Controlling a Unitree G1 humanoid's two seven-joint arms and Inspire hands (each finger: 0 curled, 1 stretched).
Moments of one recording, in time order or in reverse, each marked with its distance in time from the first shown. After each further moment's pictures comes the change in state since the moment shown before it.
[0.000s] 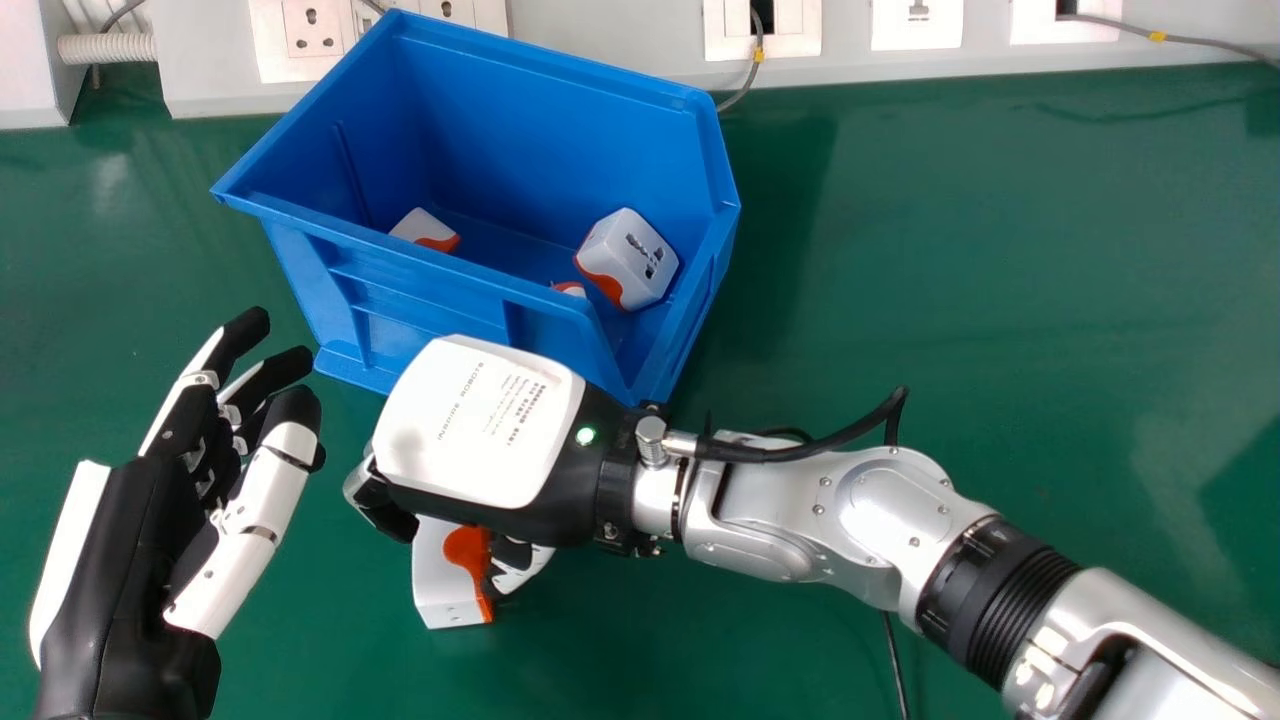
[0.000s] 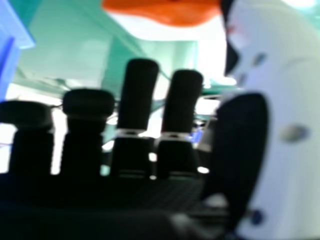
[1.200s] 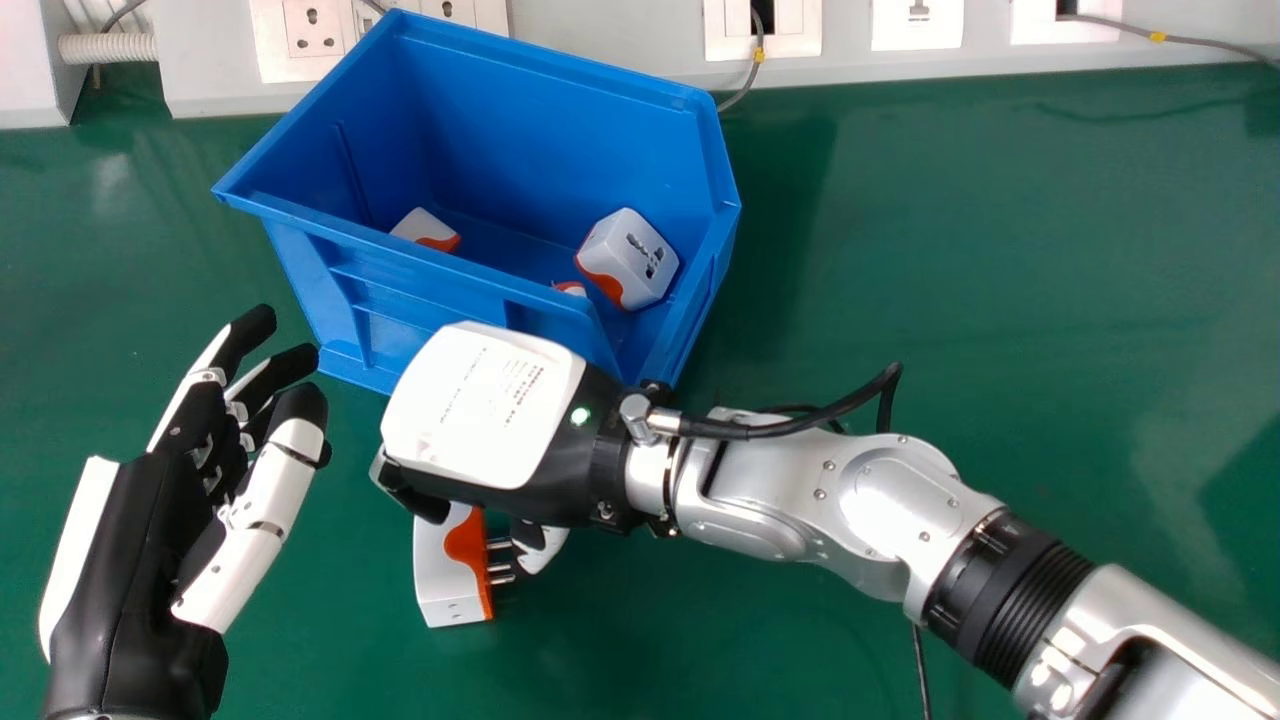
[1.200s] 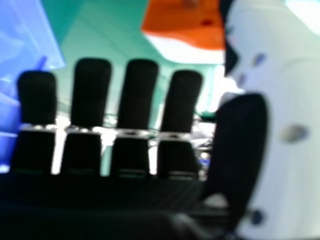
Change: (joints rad) left arm -0.026 0.002 -0.006 0.019 0.002 0.000 0.001; right arm 0.006 -0.026 -0.031 -0.124 0.012 0.095 0.231
